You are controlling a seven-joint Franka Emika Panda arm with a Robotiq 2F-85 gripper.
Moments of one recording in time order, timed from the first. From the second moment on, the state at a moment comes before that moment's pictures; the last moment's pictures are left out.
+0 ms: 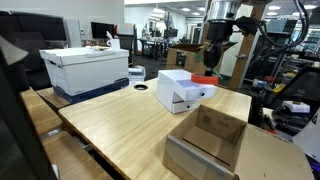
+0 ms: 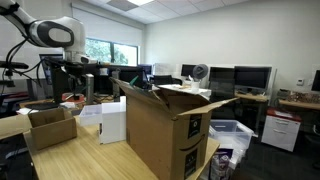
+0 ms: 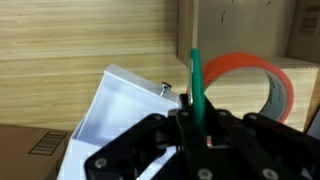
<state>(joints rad) 0.10 -0.32 0.09 -2.58 0.14 2.26 0.22</state>
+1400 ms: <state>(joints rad) 0.28 -0.26 0.19 -2.68 0.18 2.37 0.12</state>
